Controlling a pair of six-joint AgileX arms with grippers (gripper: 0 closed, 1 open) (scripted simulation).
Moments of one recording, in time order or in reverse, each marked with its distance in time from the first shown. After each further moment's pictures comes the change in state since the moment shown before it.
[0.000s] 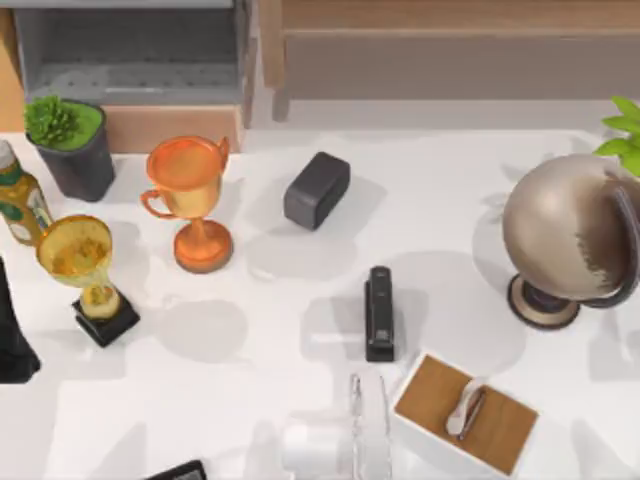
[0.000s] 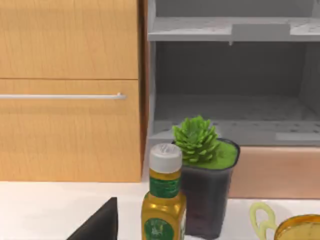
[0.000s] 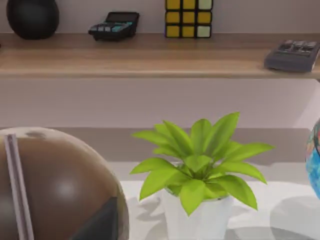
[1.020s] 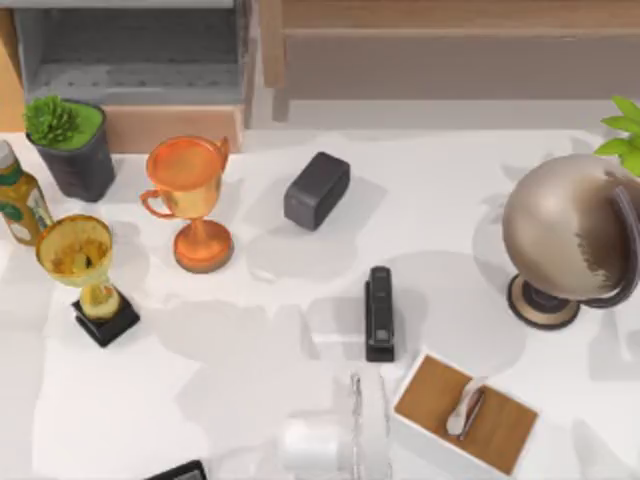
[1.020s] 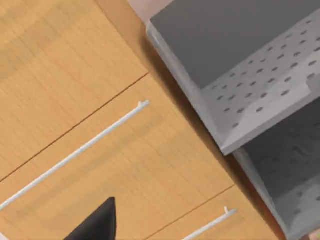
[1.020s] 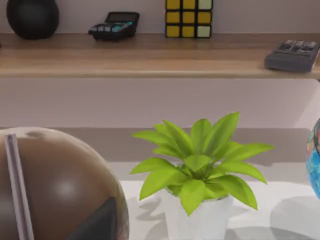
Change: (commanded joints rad) left arm 0.164 0.947 0.447 0.482 0.212 0.654; right arm 0.000 0.000 0.000 0.000 0.000 0.000
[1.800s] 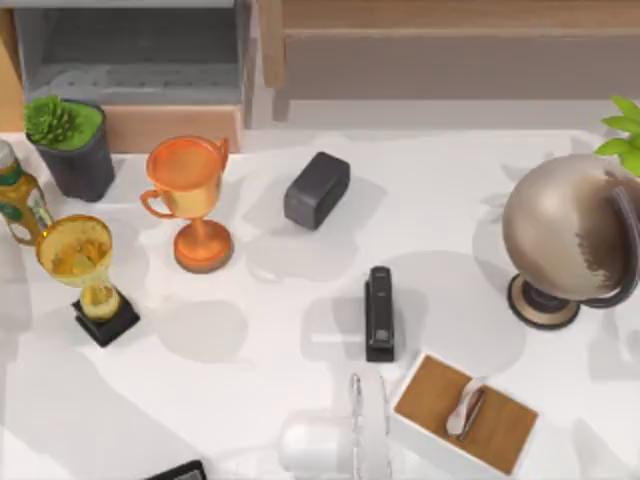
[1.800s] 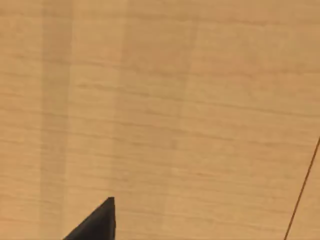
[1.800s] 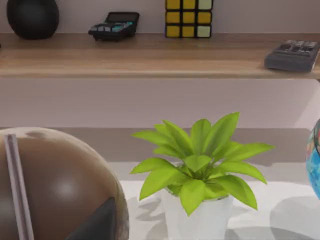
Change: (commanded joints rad) left arm 0.220 1.145 0.556 0.592 0.220 0.796; right arm 0.000 0.000 0.000 0.000 0.000 0.000
